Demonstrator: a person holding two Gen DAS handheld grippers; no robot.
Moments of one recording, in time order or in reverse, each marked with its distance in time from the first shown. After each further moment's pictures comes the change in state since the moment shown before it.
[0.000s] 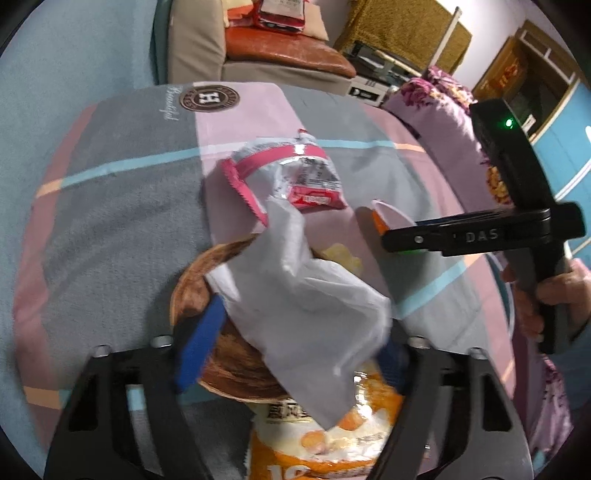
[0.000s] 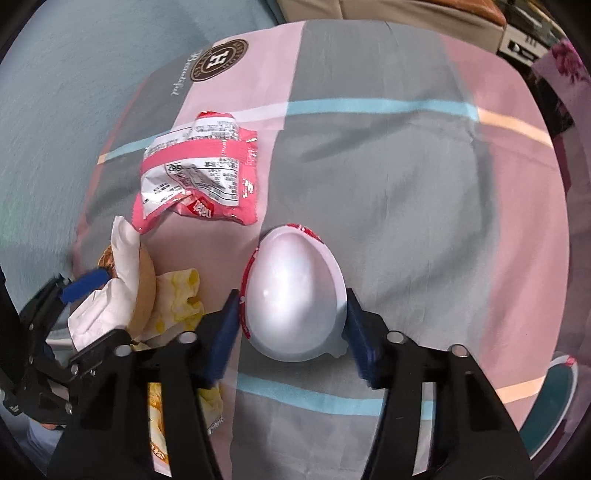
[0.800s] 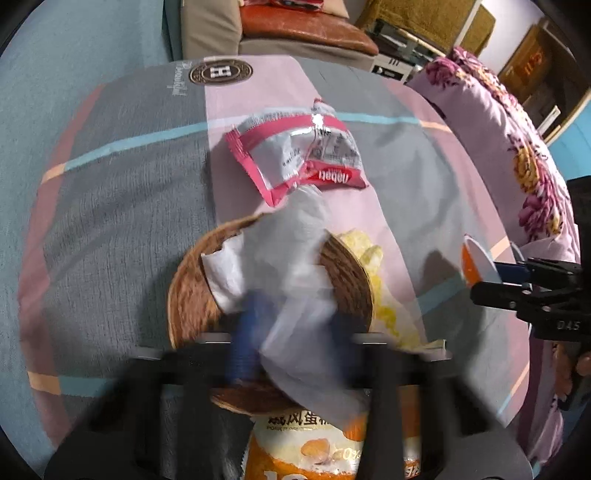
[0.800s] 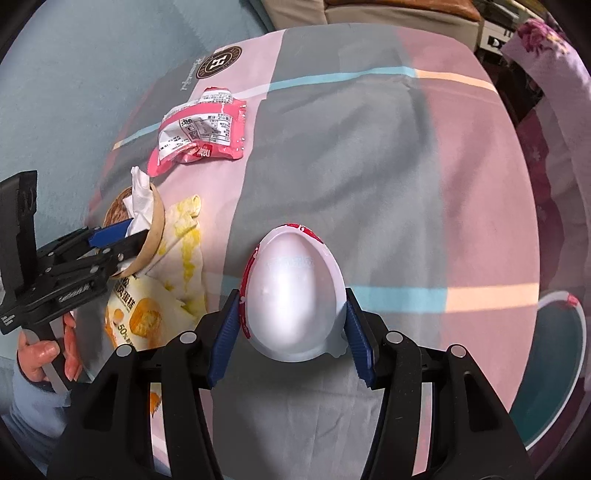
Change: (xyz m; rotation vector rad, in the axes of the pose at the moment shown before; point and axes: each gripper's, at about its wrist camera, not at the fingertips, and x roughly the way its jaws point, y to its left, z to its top) left arm 0.022 -0.011 0.002 -0.016 0.101 0.124; right arm -0.032 -0.018 -0.073 0.021 -0.061 0.004
